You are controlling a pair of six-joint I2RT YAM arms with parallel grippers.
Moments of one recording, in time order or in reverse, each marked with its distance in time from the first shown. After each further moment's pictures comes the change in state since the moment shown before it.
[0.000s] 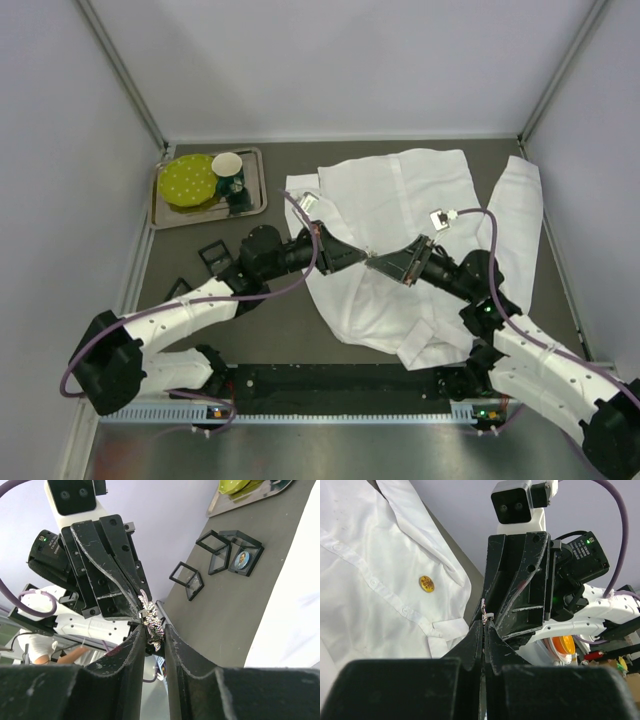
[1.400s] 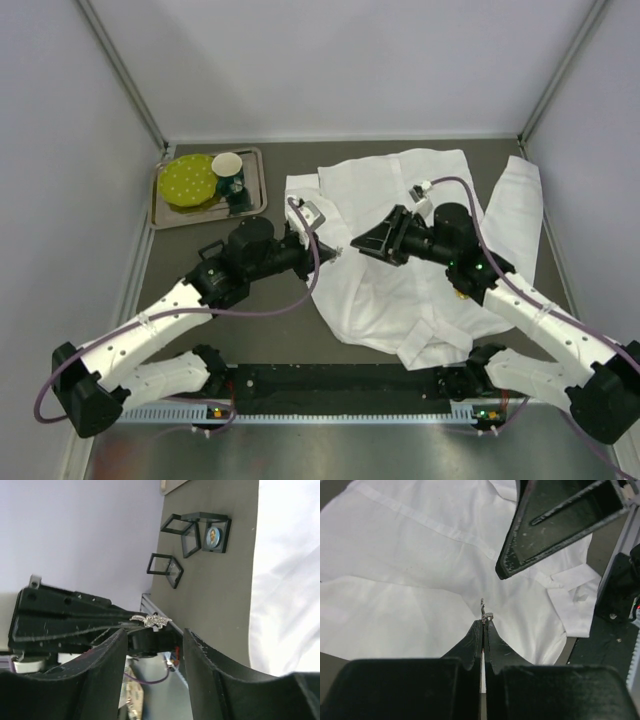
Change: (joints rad) left arm -0.007 -0.168 0.182 -0.661 -0.194 0.718; right arm 0.029 0.231 0.393 -0.528 0.060 -0.007
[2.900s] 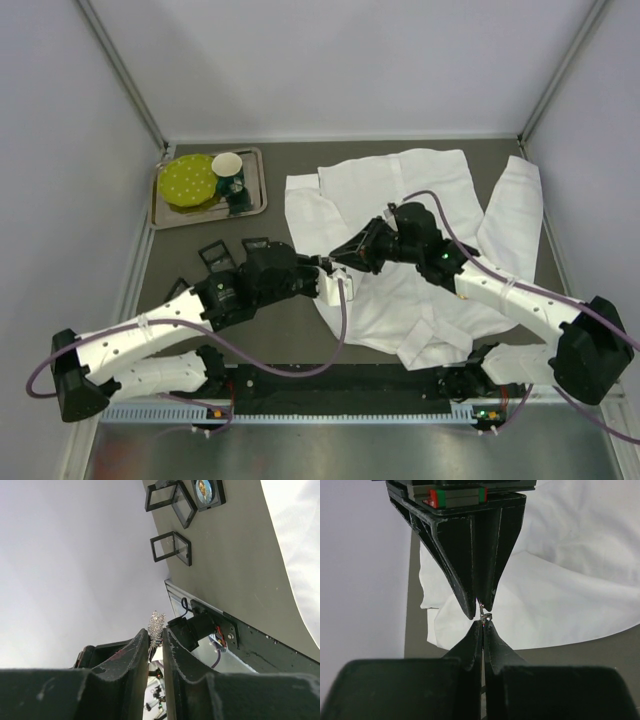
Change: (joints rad) left arm -0.227 -0.019 0.011 -0.190 -0.262 0.949; right arm 0.130 0.235 0.088 -0.031 0.048 0.416
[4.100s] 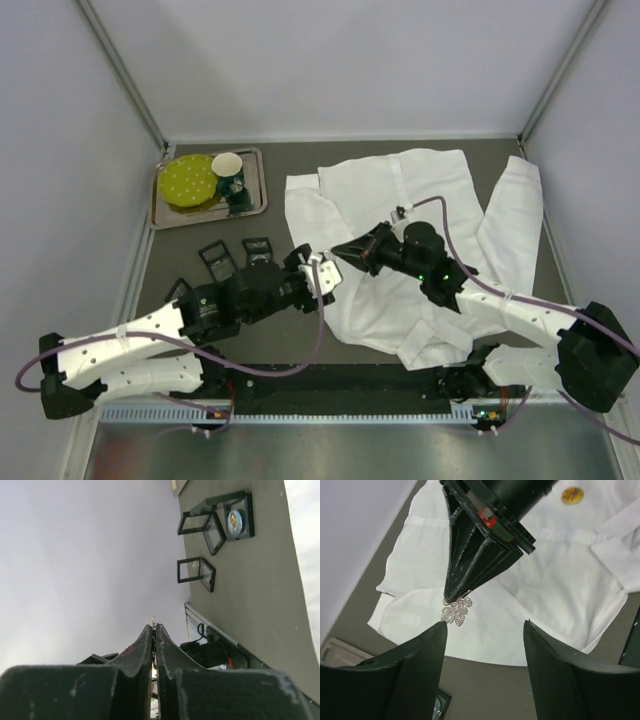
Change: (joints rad) left arm -0.150 -0.096 -0.025 0.029 -0.184 -0.420; right arm 0.037 -0.050 -0.205 0.367 0.153 0.064
